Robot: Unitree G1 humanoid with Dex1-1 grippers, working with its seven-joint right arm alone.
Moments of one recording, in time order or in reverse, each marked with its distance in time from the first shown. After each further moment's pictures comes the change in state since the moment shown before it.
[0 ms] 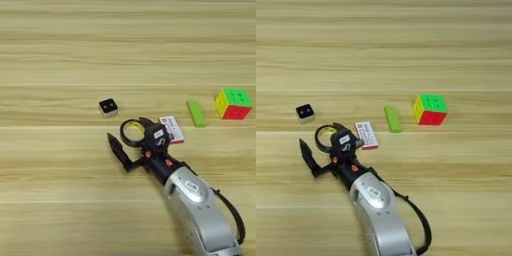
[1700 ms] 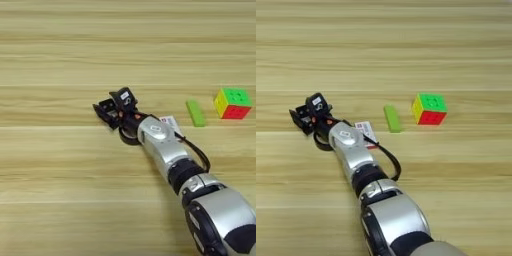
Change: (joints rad) arm -0.748 0.060 -0.072 1.122 -0.069 -0.396 0.045
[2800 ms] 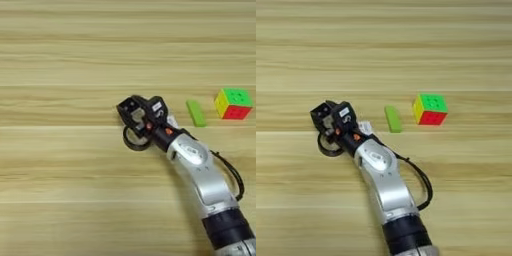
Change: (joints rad) arm 0.448 -0.137 0.036 -0.866 0.076 0.310 0.020
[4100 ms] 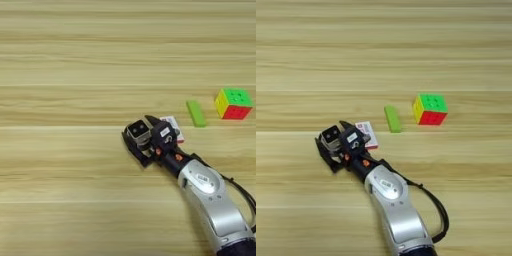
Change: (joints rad) arm 0.198 -0.071 0.025 -0.092 -0.043 -0.049 -0.015
